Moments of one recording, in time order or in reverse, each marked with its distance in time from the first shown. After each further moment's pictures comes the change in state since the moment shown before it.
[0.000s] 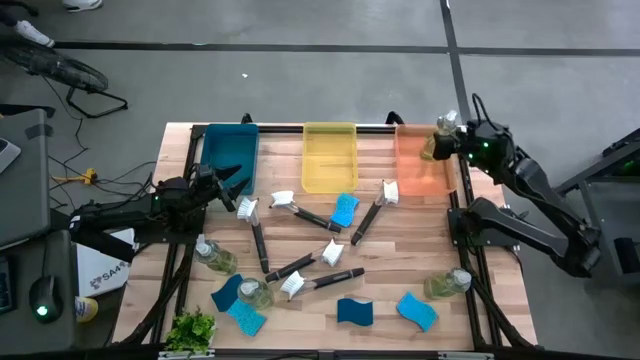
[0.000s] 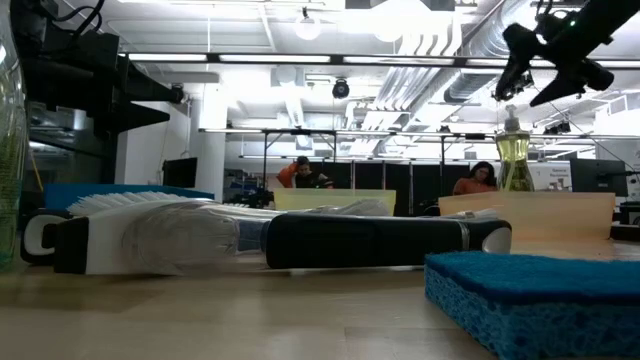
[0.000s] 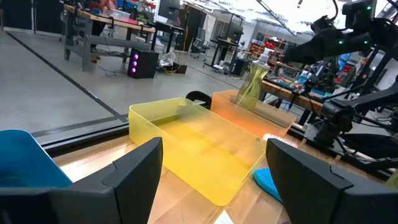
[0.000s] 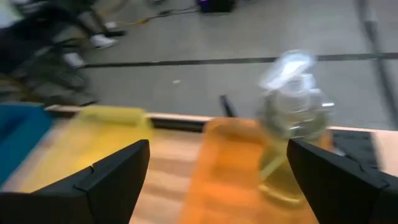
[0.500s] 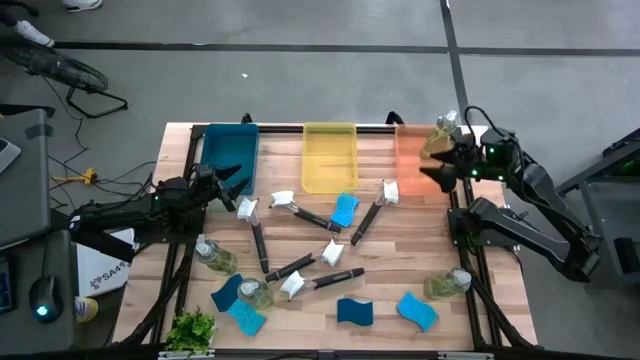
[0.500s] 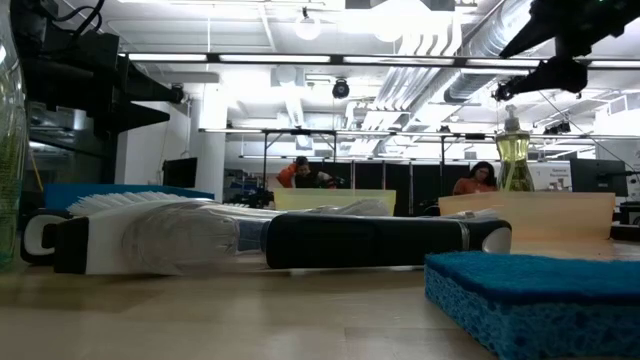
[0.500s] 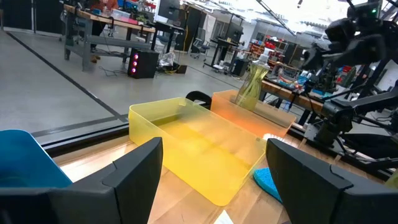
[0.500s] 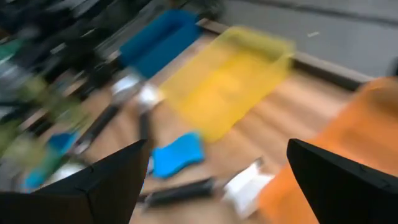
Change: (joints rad) left arm 0.000 0.000 0.000 0.000 0.000 0.000; right arm 0.000 -0.061 0.000 -0.102 -0.643 -0.213
